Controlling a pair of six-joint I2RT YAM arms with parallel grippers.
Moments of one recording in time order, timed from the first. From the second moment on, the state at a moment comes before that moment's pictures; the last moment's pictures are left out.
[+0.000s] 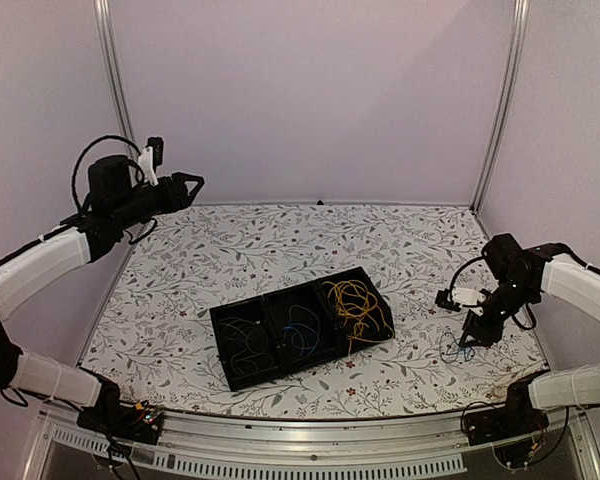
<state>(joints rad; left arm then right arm) -0.26 1.25 0.97 0.09 0.24 -0.36 0.24 1.14 0.76 -1.01 -0.22 -0.83</state>
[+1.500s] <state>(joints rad) -1.24 1.94 1.34 0.62 -0.15 -0.22 0.24 1.14 1.29 -1.08 -0.84 -0.66</state>
